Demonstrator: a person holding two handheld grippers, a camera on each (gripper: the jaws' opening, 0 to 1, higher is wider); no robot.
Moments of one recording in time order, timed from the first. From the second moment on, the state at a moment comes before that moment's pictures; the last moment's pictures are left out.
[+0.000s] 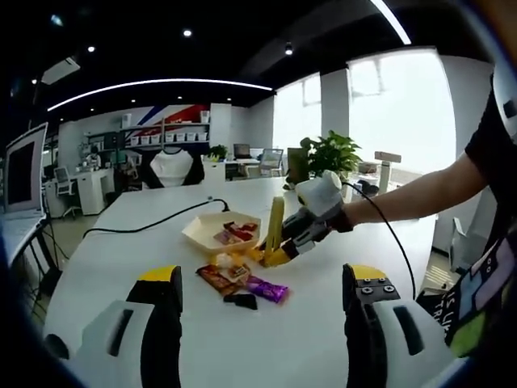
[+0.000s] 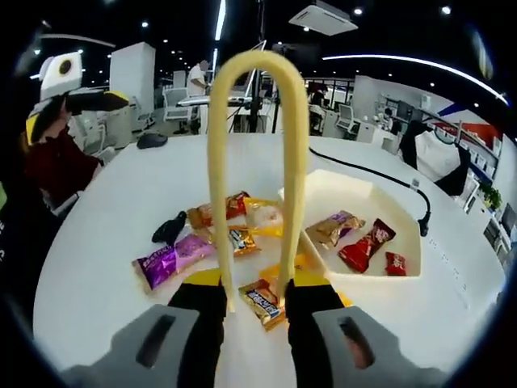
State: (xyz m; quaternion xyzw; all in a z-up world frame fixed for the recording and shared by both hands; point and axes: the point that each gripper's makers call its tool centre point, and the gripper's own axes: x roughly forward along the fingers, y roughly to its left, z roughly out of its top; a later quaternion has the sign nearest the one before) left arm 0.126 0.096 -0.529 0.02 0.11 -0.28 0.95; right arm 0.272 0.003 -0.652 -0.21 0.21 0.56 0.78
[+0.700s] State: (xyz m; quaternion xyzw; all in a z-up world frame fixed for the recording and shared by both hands) left arm 0.130 0.095 -0.525 0.01 0.11 -0.28 0.95; right arm 0.272 0.000 -0.657 -0.23 0.20 0.54 0.78
